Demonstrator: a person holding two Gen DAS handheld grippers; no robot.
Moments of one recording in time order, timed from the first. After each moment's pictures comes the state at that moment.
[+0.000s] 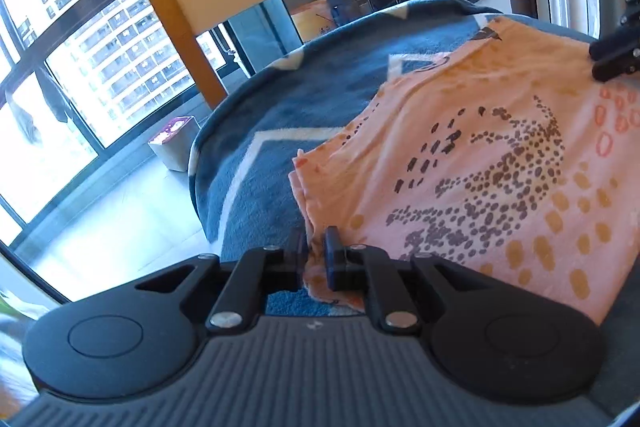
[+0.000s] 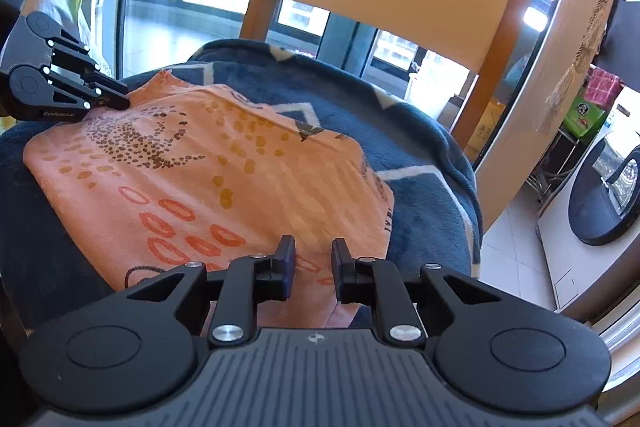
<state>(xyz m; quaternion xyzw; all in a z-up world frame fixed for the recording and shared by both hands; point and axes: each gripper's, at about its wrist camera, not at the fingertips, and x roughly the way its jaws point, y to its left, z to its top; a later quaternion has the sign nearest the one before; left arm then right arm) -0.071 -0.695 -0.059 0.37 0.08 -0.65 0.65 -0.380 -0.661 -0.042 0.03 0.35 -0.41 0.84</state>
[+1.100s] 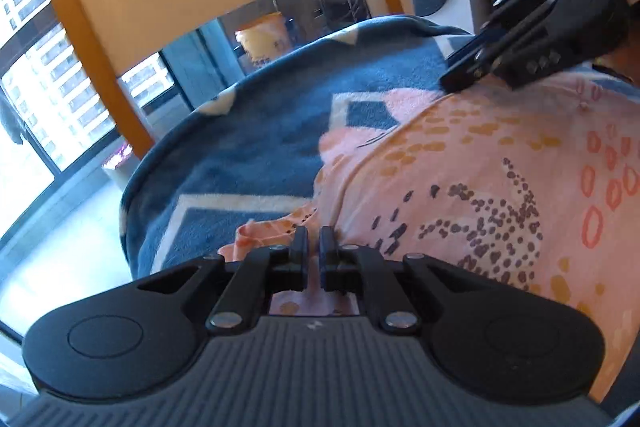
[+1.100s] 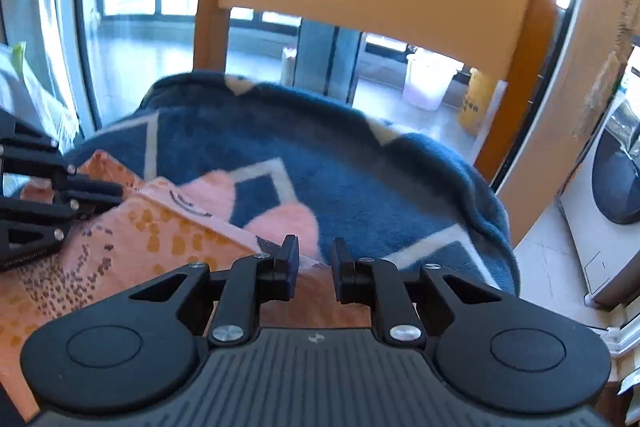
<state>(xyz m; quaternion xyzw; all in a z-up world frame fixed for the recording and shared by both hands) -0.102 -0.745 -0.057 0.37 0.09 -0.70 0.61 -0.329 -0.761 -0.030 0.10 0.33 -0.42 0.84</state>
